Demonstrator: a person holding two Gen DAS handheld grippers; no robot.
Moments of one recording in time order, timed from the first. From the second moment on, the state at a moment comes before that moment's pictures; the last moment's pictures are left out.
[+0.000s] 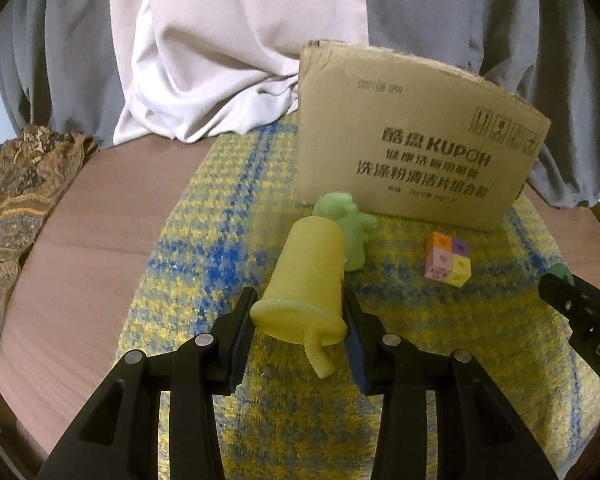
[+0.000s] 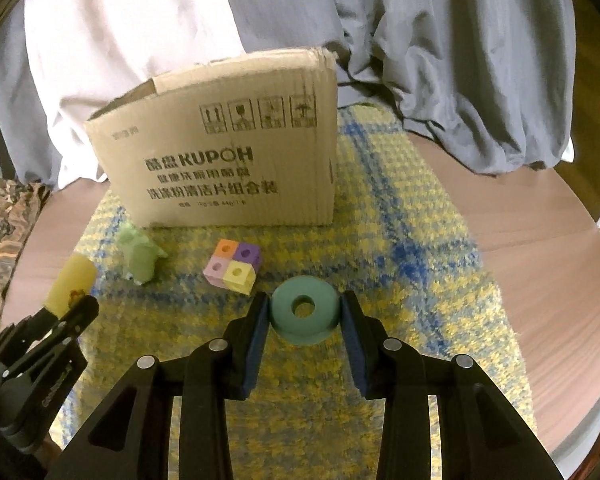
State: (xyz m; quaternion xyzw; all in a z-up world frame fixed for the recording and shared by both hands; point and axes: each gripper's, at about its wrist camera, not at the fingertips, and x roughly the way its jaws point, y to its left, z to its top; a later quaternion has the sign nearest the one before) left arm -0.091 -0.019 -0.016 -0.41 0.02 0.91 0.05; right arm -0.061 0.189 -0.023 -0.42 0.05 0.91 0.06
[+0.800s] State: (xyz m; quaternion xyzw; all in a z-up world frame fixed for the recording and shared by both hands) left arm -0.099 -0.011 0.057 -0.34 0.03 0.94 0.06; right arm -0.060 0.187 0.044 -0.36 0.04 0.93 0.05
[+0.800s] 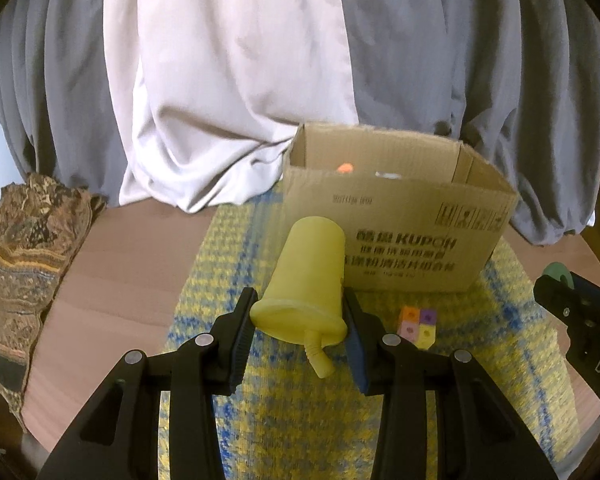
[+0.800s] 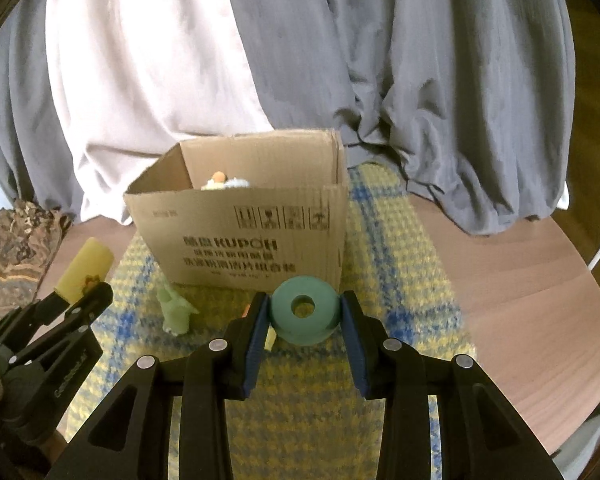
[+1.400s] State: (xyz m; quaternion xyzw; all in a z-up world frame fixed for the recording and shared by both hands) left arm -0.124 0.010 0.107 -0.30 0.04 0.95 0.08; right arm -0.081 0.195 0.087 -0.33 0.04 0.94 0.05
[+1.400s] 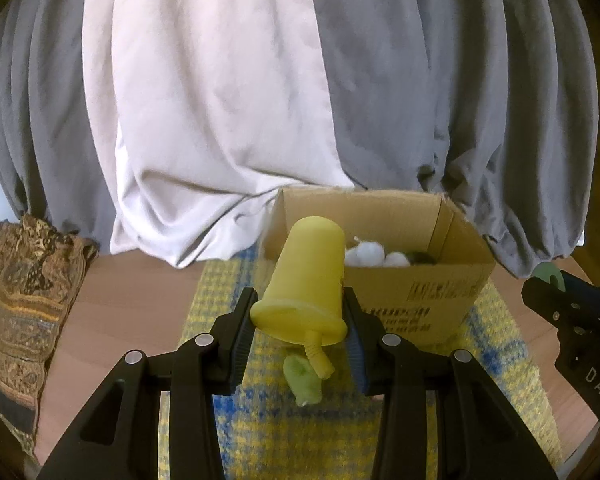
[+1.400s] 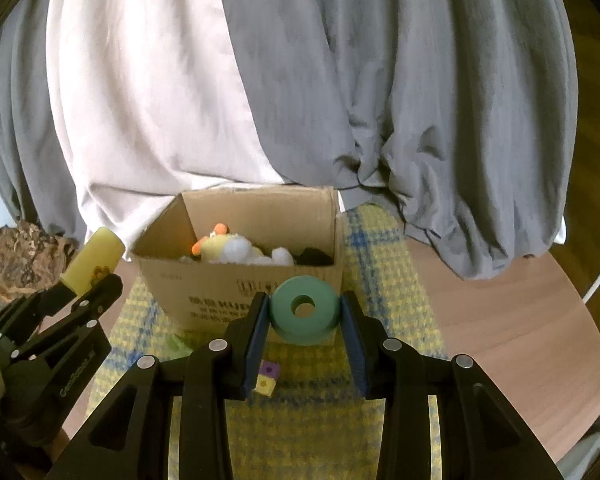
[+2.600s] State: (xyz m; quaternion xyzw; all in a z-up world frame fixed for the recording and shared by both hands) left arm -0.229 0.039 0.134 -0.29 0.04 0.95 0.09; right arm -0.180 0.197 0.113 -0.33 0.02 0.94 0.04
